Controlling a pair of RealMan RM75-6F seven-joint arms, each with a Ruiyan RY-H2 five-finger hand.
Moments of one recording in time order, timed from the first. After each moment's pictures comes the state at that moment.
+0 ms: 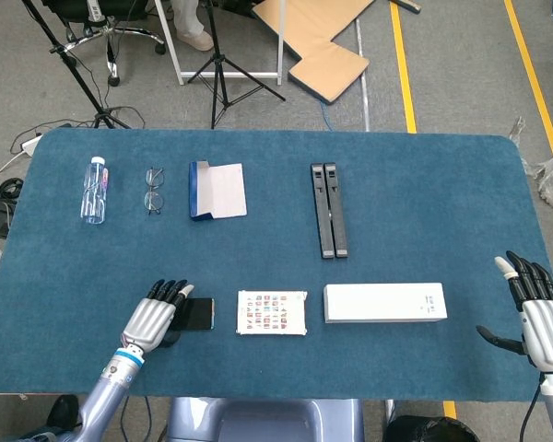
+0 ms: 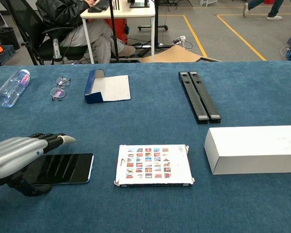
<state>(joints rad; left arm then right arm) -0.38 -1.63 -0.01 -1.56 1.23 1.08 0.54 0.08 -1.04 0.07 -1.65 -1.54 1.51 0.15</state>
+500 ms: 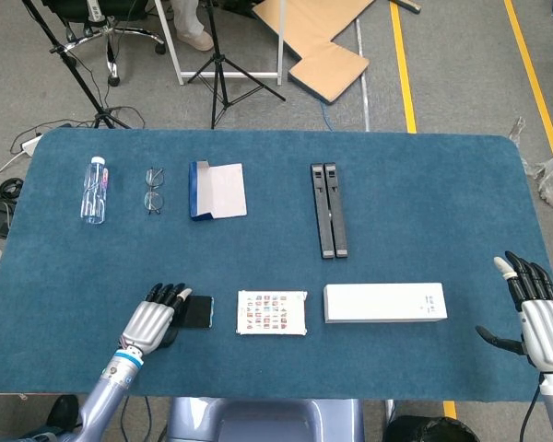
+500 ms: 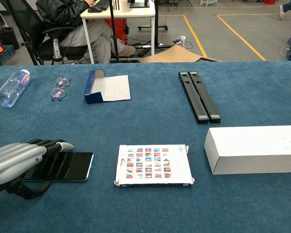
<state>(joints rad) -0.39 -1.63 0.01 -1.54 1.19 1.07 0.56 0.08 -1.04 0.07 -1.65 -1.54 1.50 0.15</state>
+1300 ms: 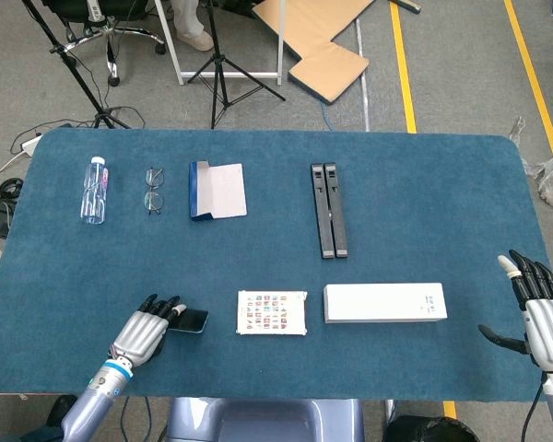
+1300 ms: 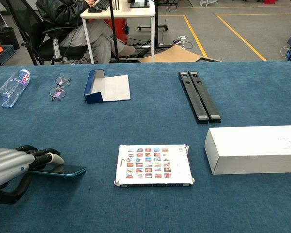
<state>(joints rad) -0.40 -1.49 0.08 -1.73 1.16 1.05 0.64 0.08 -1.04 0.07 -1.65 -1.54 1.51 0.17</state>
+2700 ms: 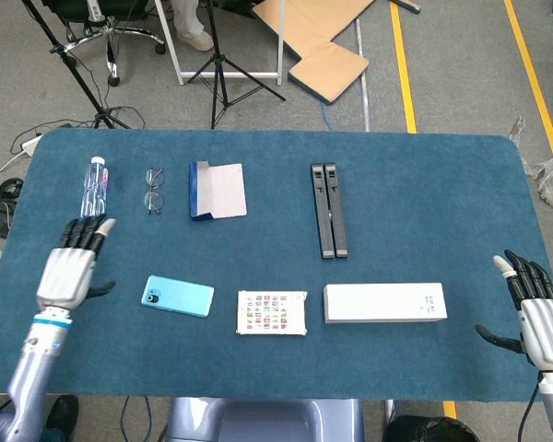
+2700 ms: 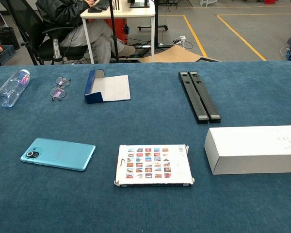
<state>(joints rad) -0.37 -1.28 -0.06 -1.66 1.28 1.37 0.34 0.08 -1.05 0.07 -1.65 -1.54 1.51 0.14</state>
